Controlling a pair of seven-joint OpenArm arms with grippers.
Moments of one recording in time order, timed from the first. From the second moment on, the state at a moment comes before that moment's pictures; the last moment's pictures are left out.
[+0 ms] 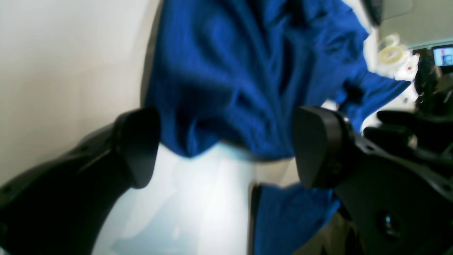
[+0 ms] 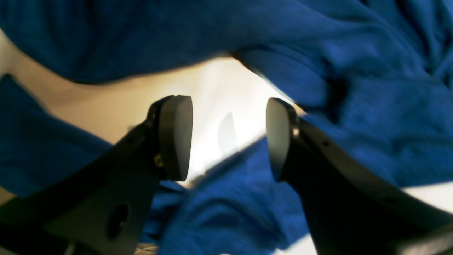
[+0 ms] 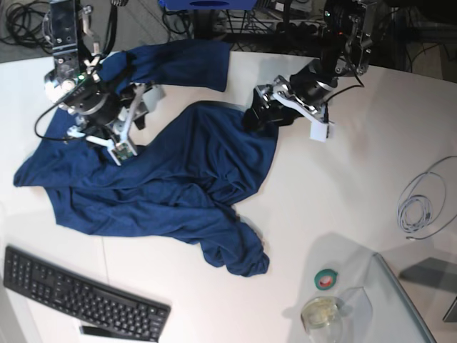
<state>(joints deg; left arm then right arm) 17.7 -8.4 -1.6 77.1 -46.0 -24.1 27.4 -17.3 5.4 -0.7 98.7 -7.2 24.9 -43.3</state>
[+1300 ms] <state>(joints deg) 9.5 -8.5 6.4 63.7 -55.3 -26.6 33.1 -14.5 1.3 19.9 95.9 -6.9 25.3 -43.4</state>
